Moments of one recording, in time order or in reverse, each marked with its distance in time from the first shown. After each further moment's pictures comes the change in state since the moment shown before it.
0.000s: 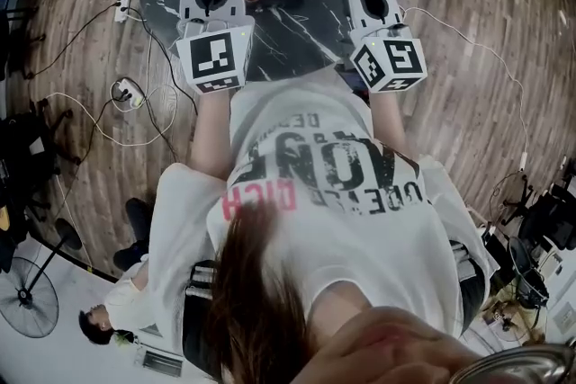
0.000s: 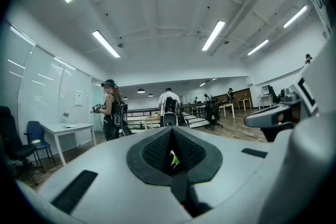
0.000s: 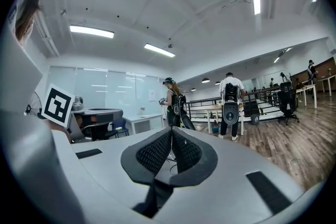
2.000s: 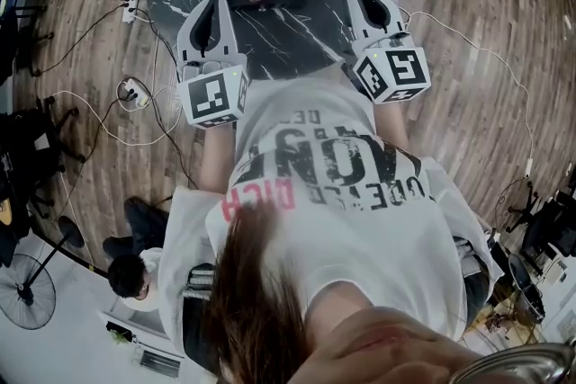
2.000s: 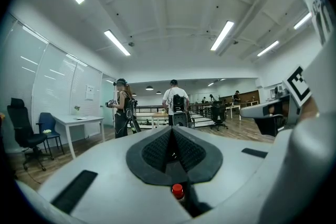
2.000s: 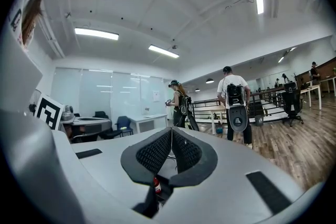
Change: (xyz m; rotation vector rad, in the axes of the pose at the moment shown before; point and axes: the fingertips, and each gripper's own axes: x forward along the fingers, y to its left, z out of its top) left arm -0.069 0.000 -0.020 -0.063 0.023 0.088; right arm -0.024 0.016 0.009 -0.014 -0.005 0.048
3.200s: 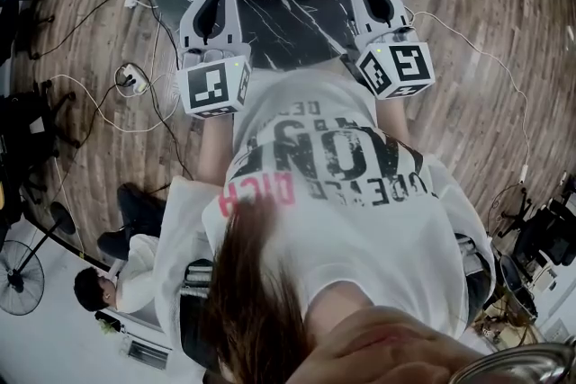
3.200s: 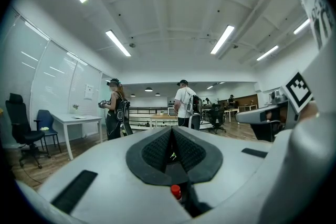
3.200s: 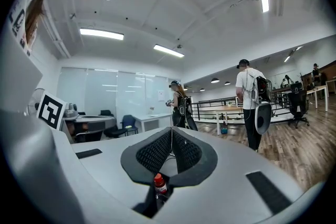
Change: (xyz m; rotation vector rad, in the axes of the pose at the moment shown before) left arm -0.009 0.002 0.004 -0.026 -0.022 -0.016; right arm 0.004 0.019 -0.001 -0.018 0.007 0.056
